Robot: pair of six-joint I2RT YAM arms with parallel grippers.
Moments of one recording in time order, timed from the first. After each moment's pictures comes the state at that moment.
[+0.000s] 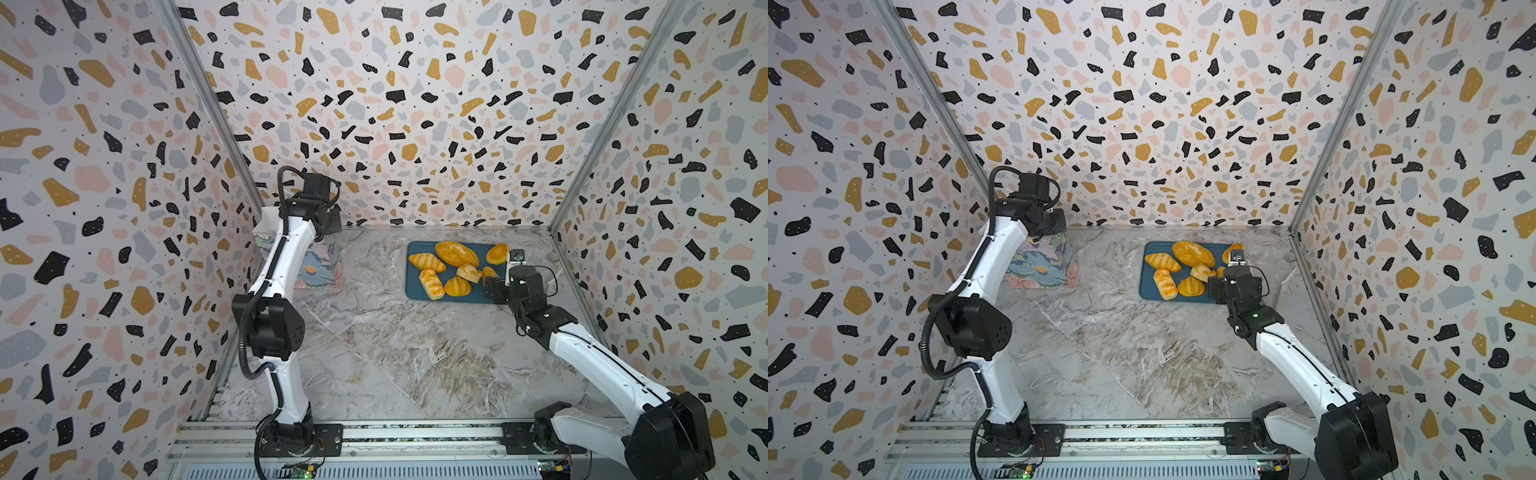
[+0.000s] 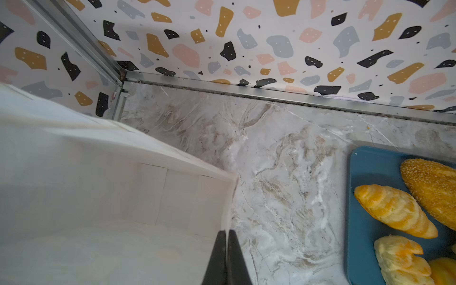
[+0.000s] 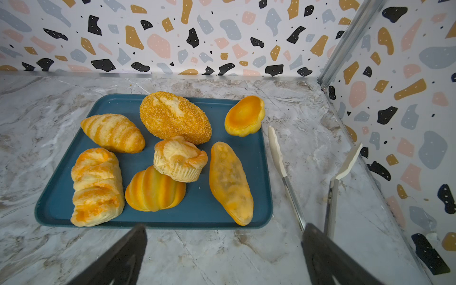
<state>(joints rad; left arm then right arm) -0.14 1.95 2.09 -1.00 -0.15 -0.21 0.39 1.15 0.79 -0.19 0.37 0.17</state>
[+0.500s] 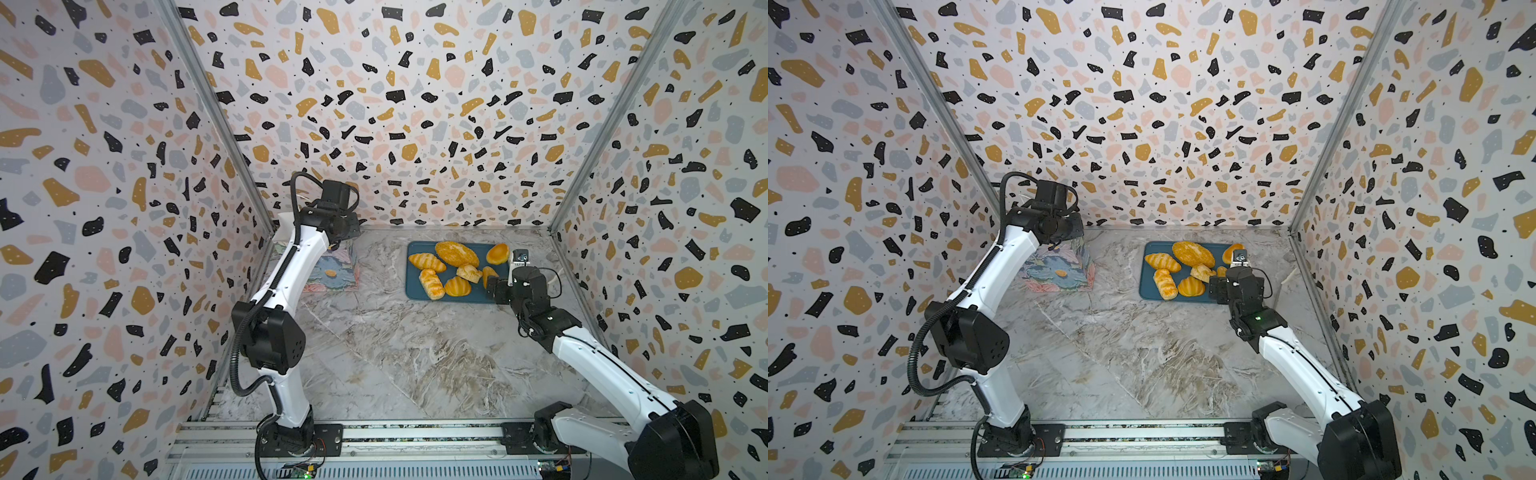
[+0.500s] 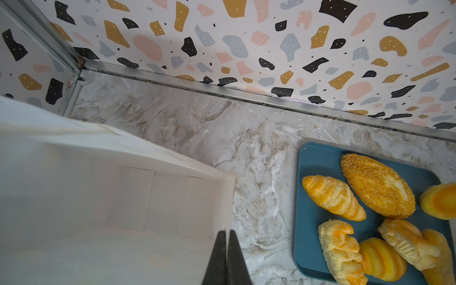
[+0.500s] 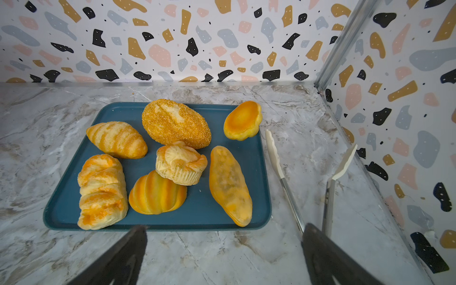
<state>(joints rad) -0.26 1.85 1.93 -0.89 -0.14 -0.37 0.39 1.10 0.78 -0.19 0.38 0.18</state>
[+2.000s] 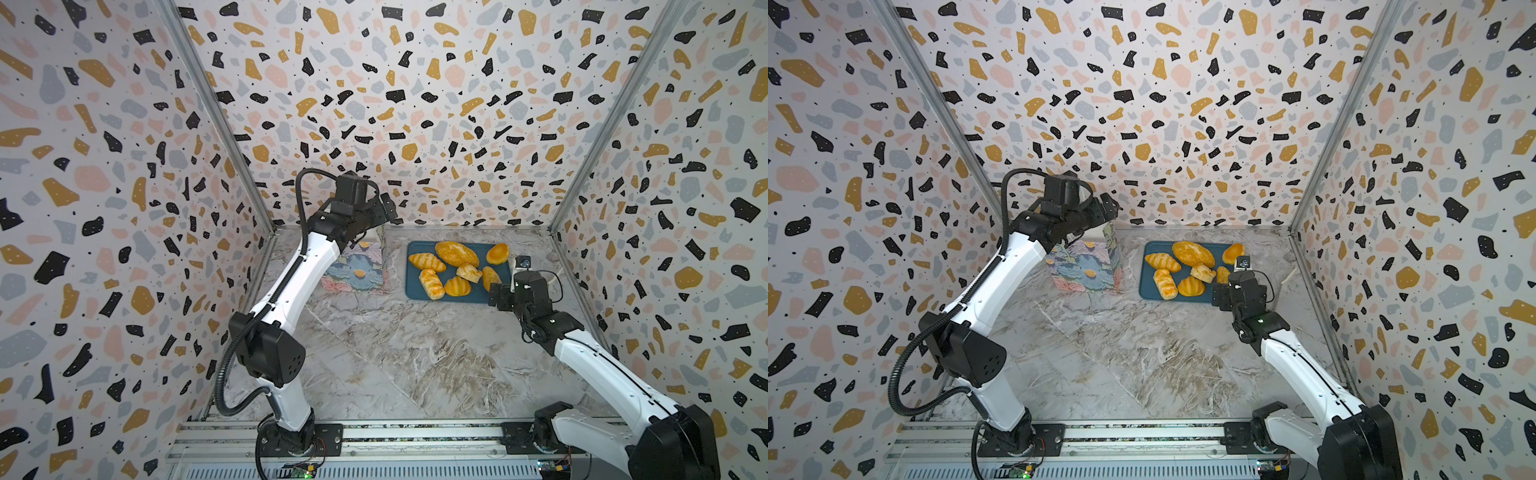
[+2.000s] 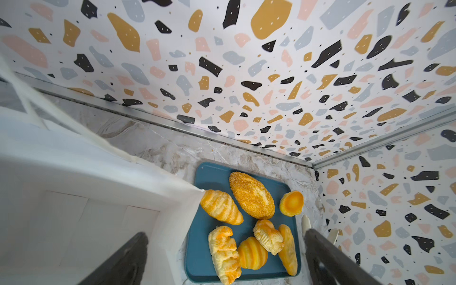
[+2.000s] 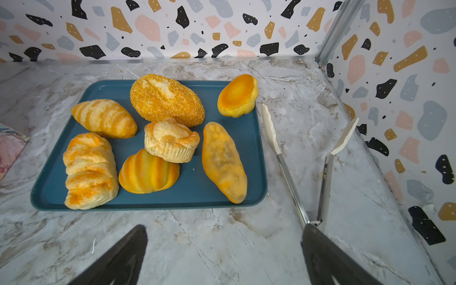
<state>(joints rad) -0.39 1.76 1.93 -0.67 0.02 -0.61 0.36 1.09 0.76 -0.27 0.35 0.22</state>
